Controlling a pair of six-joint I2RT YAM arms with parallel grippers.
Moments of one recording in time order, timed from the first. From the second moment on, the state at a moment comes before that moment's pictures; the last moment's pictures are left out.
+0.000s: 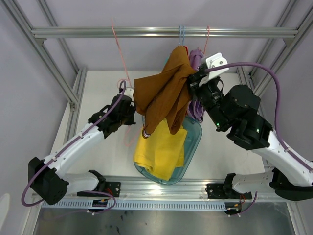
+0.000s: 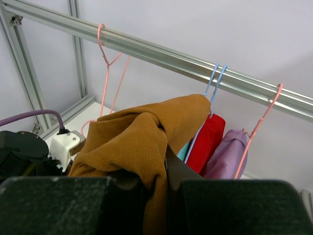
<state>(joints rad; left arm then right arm) -0.58 1.20 1.04 -0.57 -0.24 -0.33 1.11 1.19 1.70 -0.27 0.60 -0.27</state>
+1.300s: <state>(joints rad) -0.62 1.15 1.03 -0.60 -0.34 -0.33 1.11 0.66 1.18 -0.46 0.59 -0.09</state>
